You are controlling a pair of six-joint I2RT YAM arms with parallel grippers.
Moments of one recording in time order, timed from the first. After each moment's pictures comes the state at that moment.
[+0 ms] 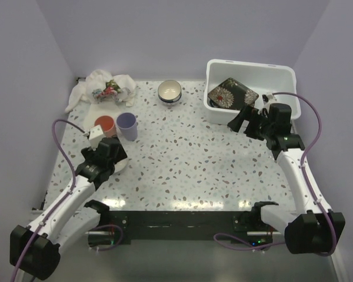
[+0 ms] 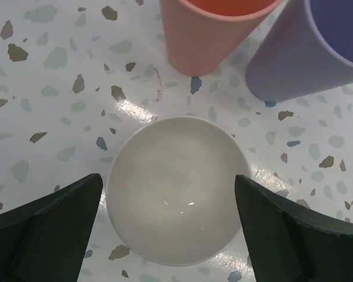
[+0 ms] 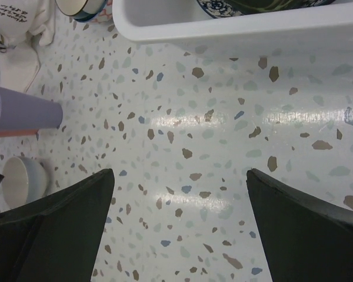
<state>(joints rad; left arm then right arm) -0.38 0.84 0.55 -0.50 -0.61 -0.63 0.03 1.09 0.97 -0.47 -0.28 0.43</state>
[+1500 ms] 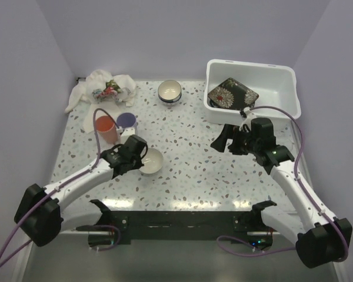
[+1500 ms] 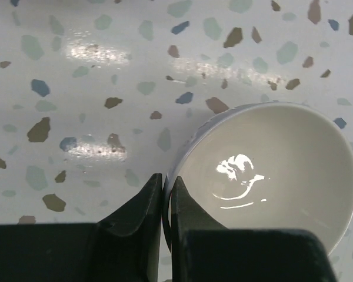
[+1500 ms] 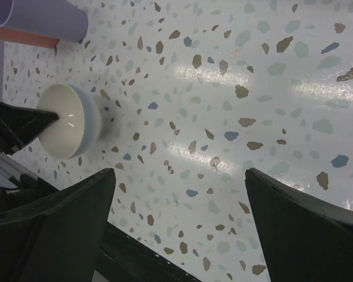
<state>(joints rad) -0.63 1.14 0.69 -0.56 -0.40 -0.73 0.27 0.97 0.81 -0.48 -0.32 0.47</state>
